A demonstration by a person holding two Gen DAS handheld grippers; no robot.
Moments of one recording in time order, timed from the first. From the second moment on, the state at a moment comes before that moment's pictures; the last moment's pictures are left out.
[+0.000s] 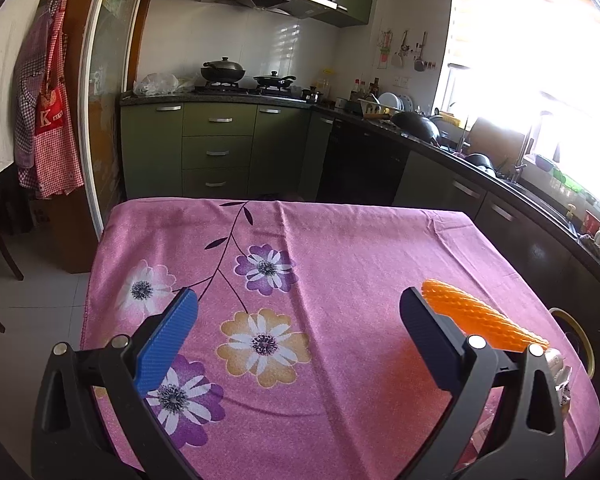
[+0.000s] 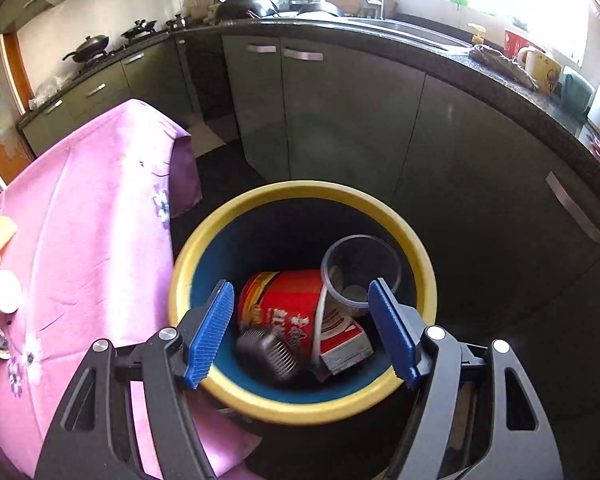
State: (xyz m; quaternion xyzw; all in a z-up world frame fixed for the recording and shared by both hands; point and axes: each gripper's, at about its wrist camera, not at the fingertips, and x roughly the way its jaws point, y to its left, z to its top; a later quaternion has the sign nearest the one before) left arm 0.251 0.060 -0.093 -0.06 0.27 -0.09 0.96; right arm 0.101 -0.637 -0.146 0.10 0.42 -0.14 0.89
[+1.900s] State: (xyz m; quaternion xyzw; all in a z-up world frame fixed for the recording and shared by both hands) left arm 0.307 -0.114 -0.088 -0.05 0.63 -0.15 0.76; right arm 0.016 -0.585 -0.148 0.14 0.38 -0.04 0.91
